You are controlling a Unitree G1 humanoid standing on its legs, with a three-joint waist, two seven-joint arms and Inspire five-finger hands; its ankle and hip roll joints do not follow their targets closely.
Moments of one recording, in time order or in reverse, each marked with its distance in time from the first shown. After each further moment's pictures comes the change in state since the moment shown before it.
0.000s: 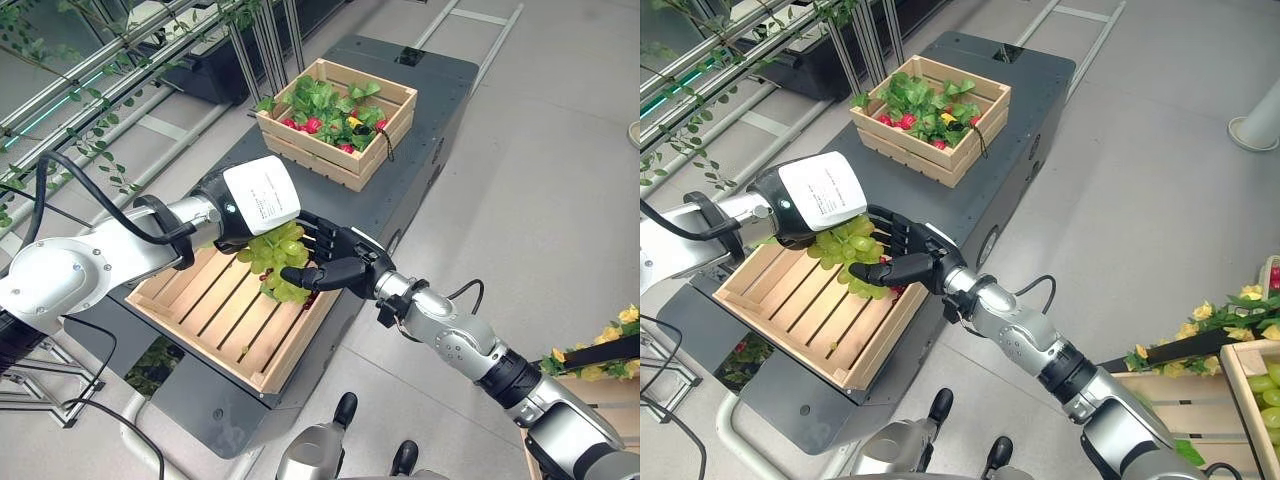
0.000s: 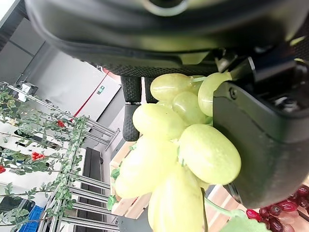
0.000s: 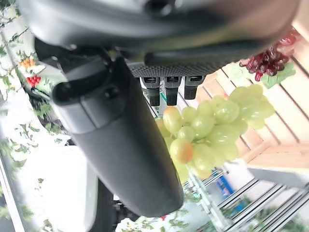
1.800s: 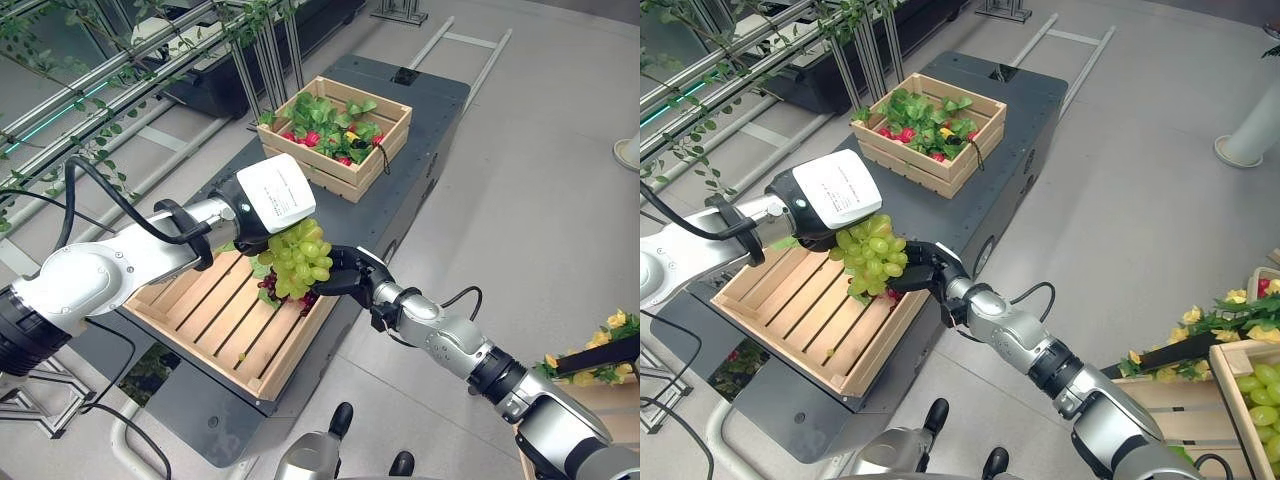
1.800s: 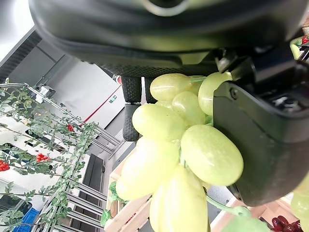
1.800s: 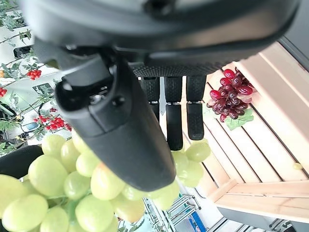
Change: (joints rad) left arm -0.013 -0.069 -0.043 -0.005 -0.059 0.083 0.005; right arm -0.029 0.045 0.050 0.160 -0.034 0.069 -0.114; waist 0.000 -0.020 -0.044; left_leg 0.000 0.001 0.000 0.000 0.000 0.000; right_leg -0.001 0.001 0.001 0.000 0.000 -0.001
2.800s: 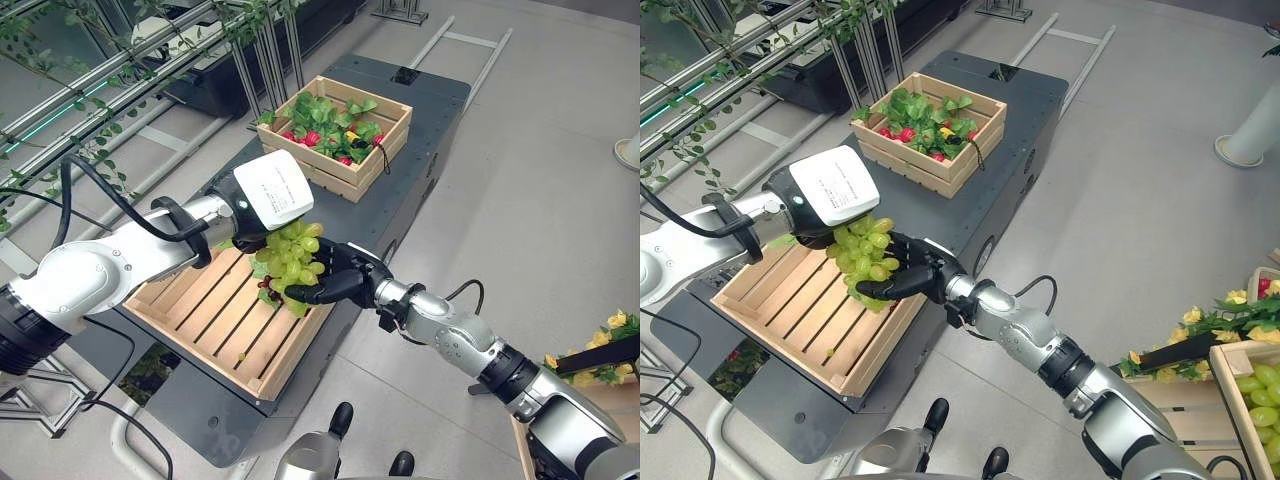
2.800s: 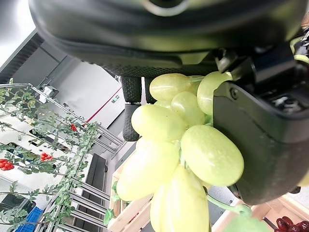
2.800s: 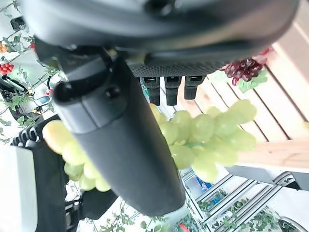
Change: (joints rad) left arm 0.000 0.001 0.010 0.008 0.000 0.001 0.004; right arm 0.000 -0.056 -0.008 -0.077 0.087 -0.016 0.187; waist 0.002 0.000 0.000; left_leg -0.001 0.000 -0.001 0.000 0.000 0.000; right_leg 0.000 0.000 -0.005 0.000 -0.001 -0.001
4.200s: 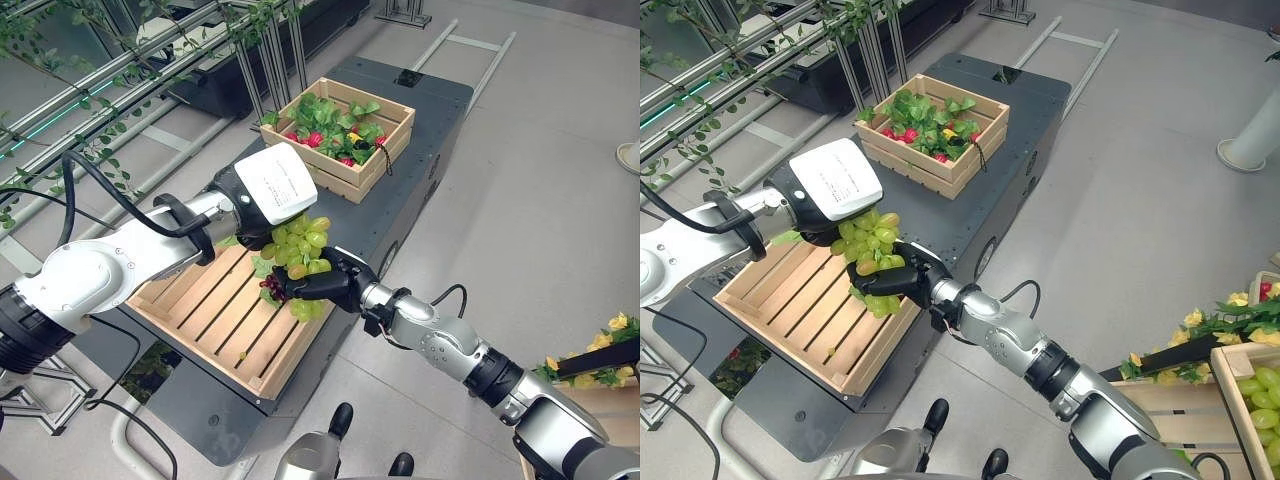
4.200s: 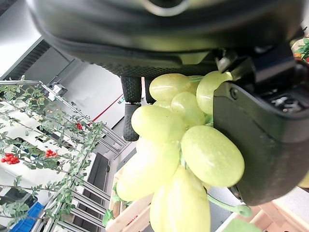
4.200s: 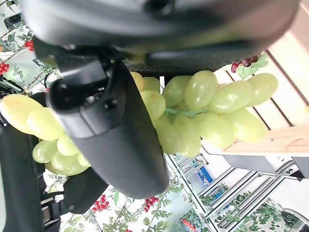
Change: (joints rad) left arm -0.008 -0.016 -0.001 -0.011 -0.065 0.044 -0.014; right arm 0.000 0.067 0.024 0.011 0.004 -0.002 -0.060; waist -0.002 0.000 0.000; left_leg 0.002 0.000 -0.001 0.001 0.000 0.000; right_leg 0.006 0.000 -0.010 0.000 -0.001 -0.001
